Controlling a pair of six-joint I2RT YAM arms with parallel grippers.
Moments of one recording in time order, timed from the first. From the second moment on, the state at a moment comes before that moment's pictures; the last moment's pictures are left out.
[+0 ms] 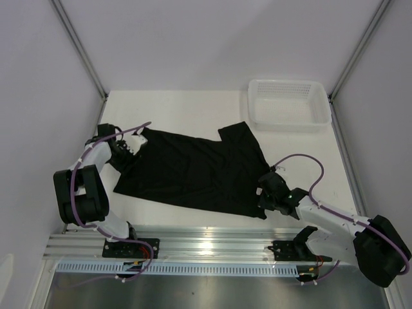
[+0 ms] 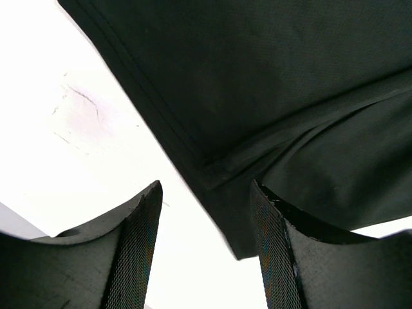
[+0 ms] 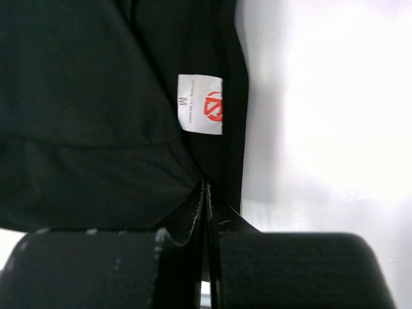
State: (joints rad) left arm 0.22 1.57 0.99 -0.66 0.21 0.91; right arm 0.71 1.06 0.42 -0.38 0.22 0.86
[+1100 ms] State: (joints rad) left arm 0.17 1.65 0.97 -0.68 0.29 1.10; right arm 0.60 1.07 0.43 -0.40 0.22 0.77
